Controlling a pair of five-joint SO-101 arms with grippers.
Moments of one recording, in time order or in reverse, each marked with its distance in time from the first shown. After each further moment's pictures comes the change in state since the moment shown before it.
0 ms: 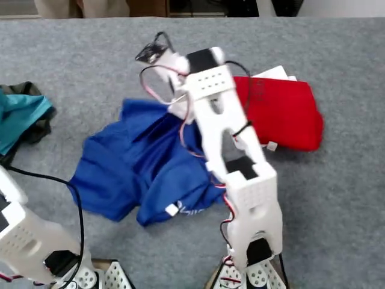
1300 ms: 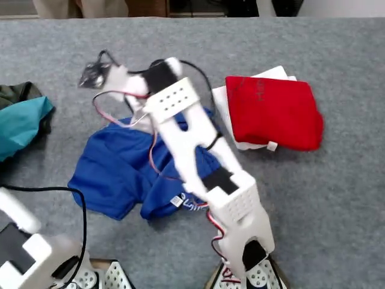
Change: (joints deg) left arm -3.6 -18.8 3.3 8.7 -4.7; right arm -17.1 -0.5 -6.0 0.0 6.8
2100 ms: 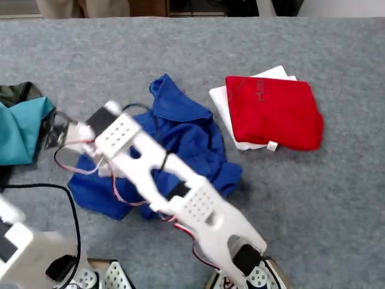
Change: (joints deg) left arm -8.8 8.0 -3.2 4.6 6.1; right arm -14.8 22.5 -6.8 -0.7 -4.9
